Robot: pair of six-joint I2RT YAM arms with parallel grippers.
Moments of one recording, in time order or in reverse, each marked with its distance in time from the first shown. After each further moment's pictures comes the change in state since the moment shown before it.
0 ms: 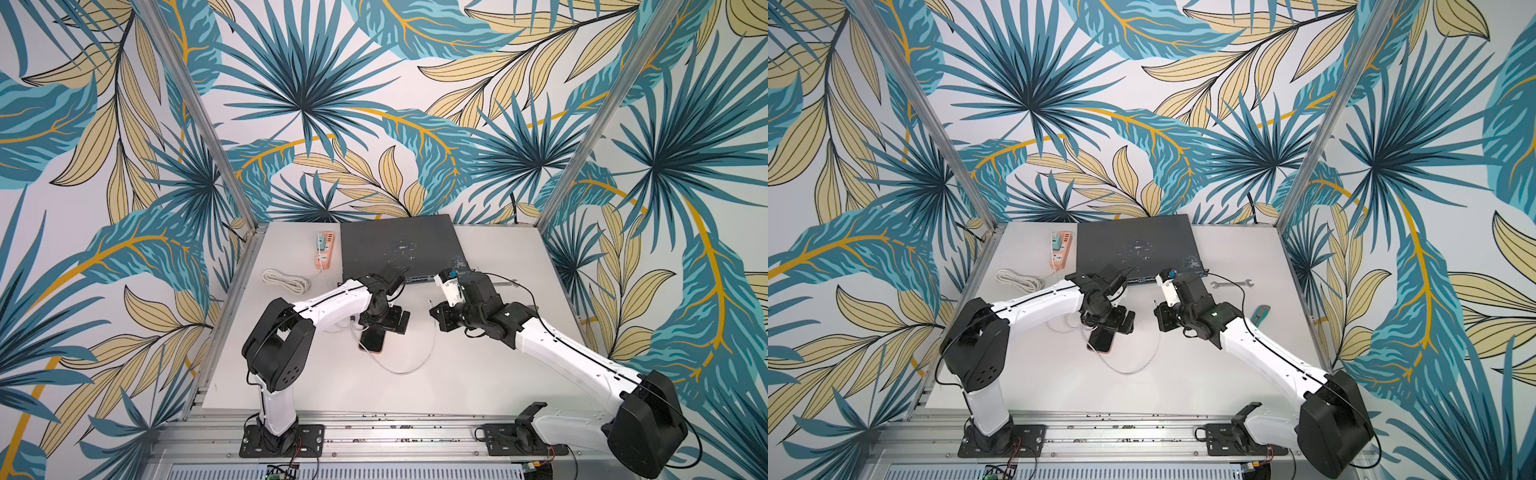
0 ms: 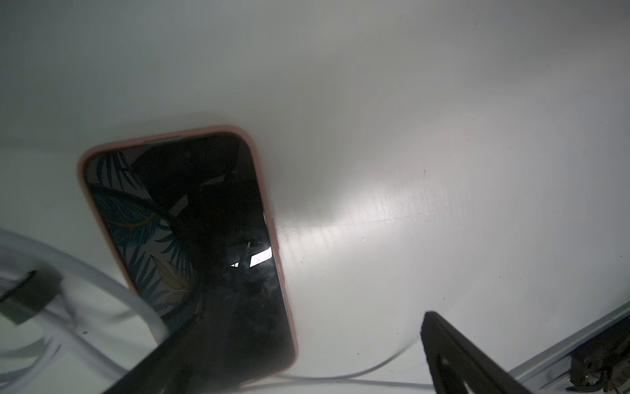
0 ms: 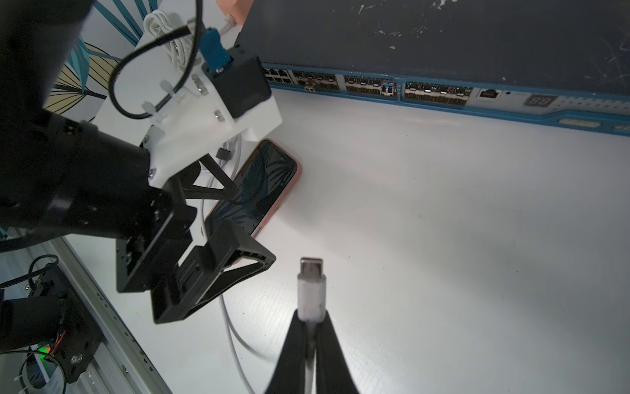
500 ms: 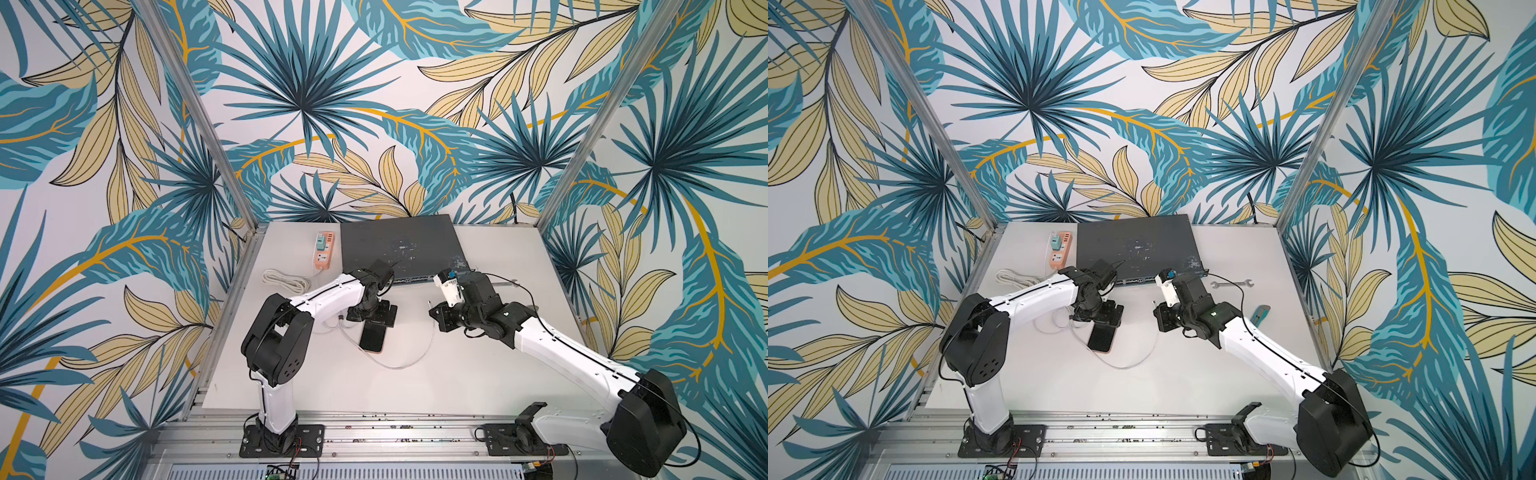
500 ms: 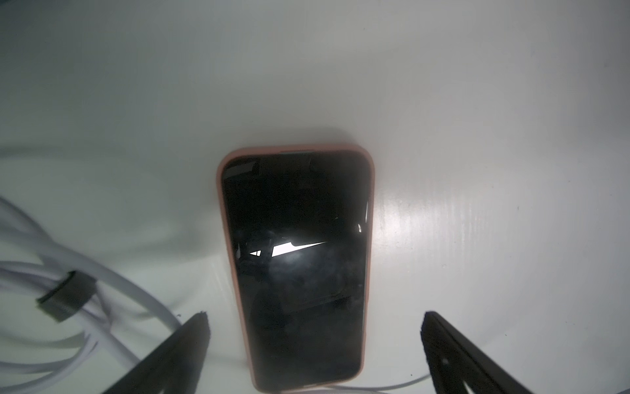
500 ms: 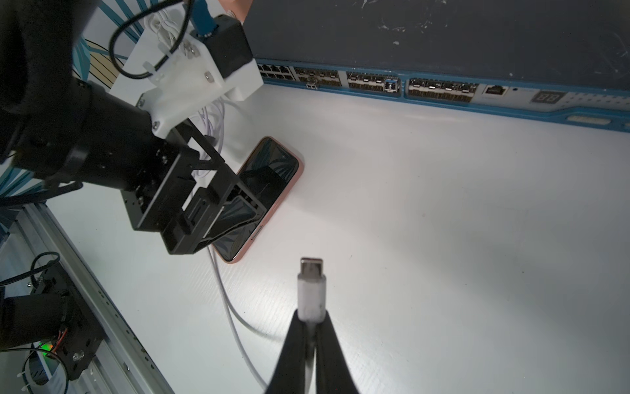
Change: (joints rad) left arm 0.082 0.018 0.006 -0.045 -0.074 -0.005; right arm 0.000 0.012 0.000 0.002 -0.009 -0.001
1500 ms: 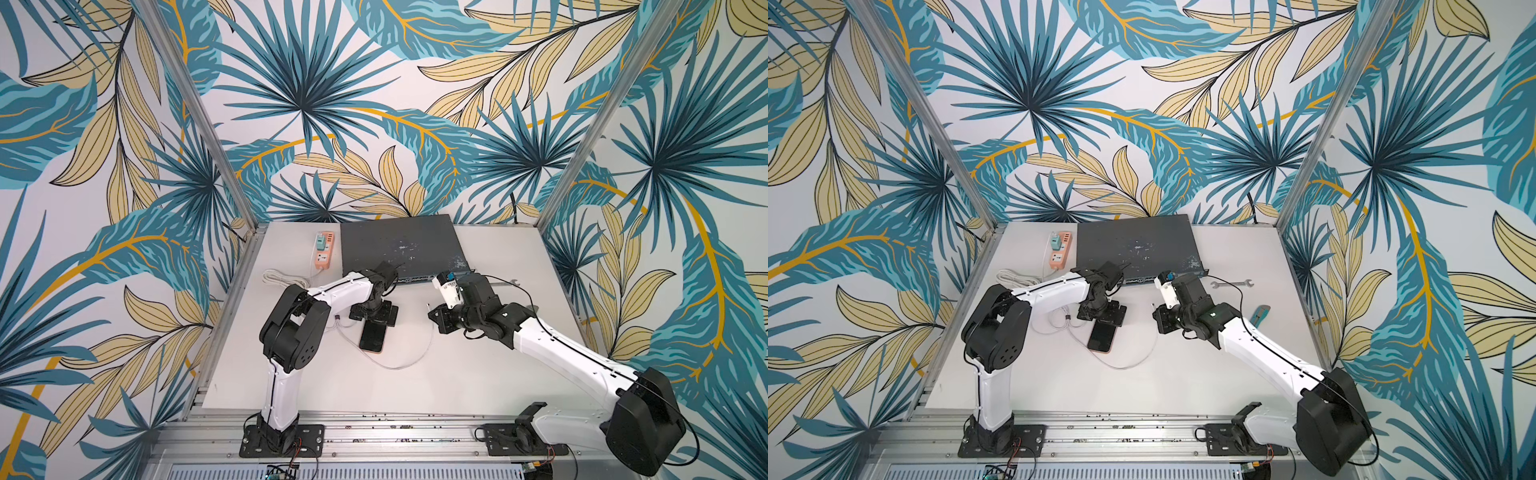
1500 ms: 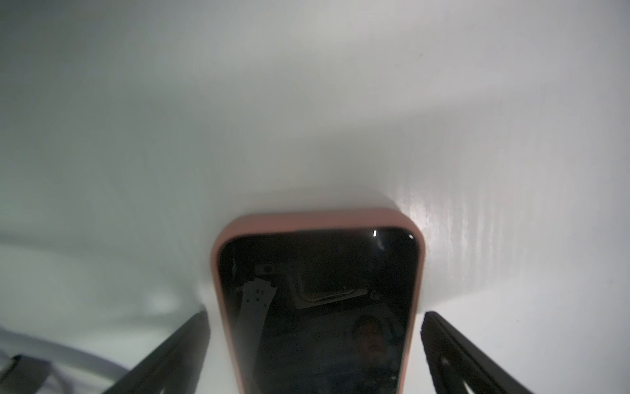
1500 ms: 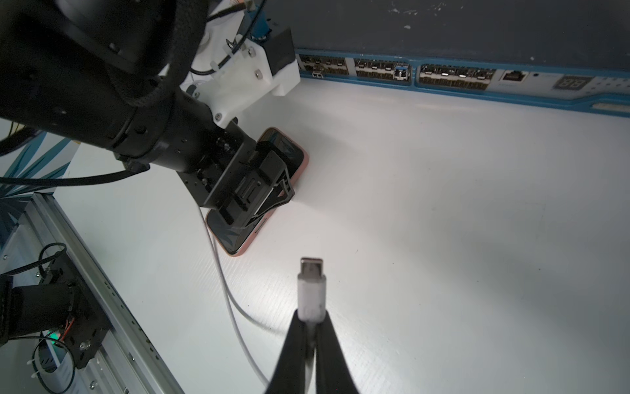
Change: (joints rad) left arm 0.000 0.142 0.069 0.026 -0.067 0.006; right arm 0.000 0.001 -0.015 0.005 -0.026 -0.001
